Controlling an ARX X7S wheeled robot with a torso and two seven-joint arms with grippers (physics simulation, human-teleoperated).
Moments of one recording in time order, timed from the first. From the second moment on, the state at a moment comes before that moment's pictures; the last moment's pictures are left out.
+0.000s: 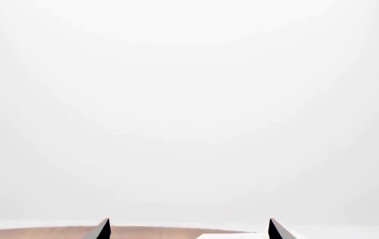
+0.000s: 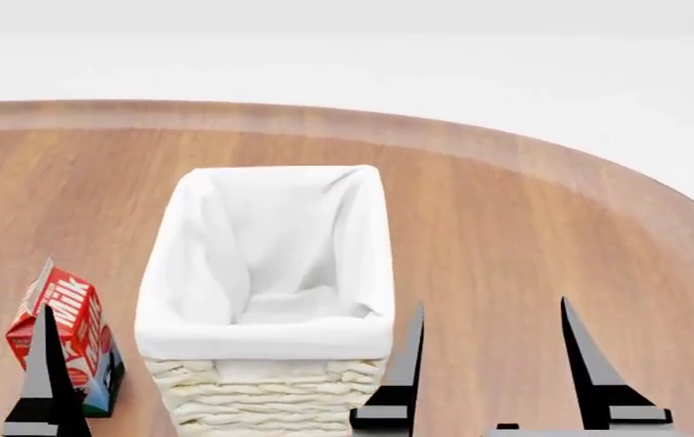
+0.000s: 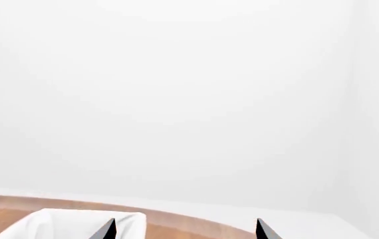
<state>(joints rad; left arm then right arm) 0.06 -0.22 0.14 0.69 -0.14 -0.20 -0.27 0.04 0.23 -0.19 -0.75 0.08 0.46 0.28</state>
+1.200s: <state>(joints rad) 0.06 -0.26 0.15 0.71 -0.21 -0.21 -0.30 0.05 0.26 -0.21 -0.77 0.11 0.48 0.33</state>
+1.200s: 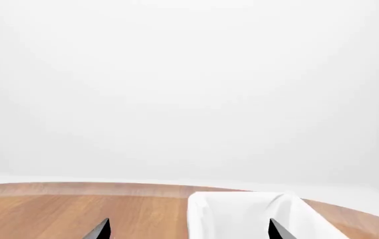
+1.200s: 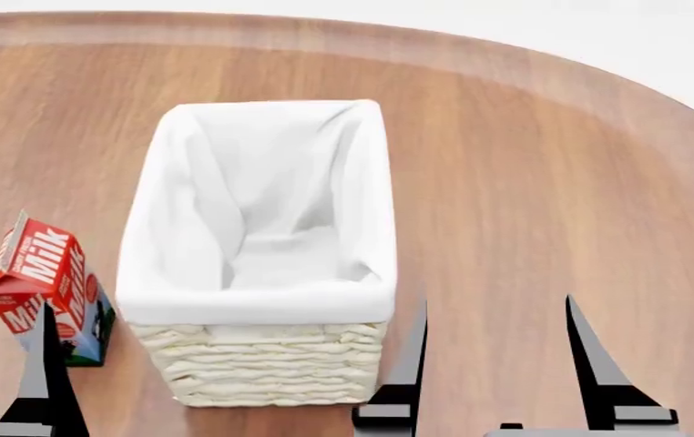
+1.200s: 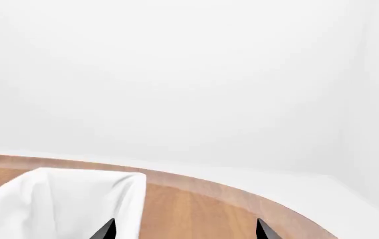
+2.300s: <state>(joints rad) 0.45 -0.50 0.01 0.80 -0.38 -0.05 -0.12 0.06 0.29 -0.23 -0.81 0.13 0.51 0.36</state>
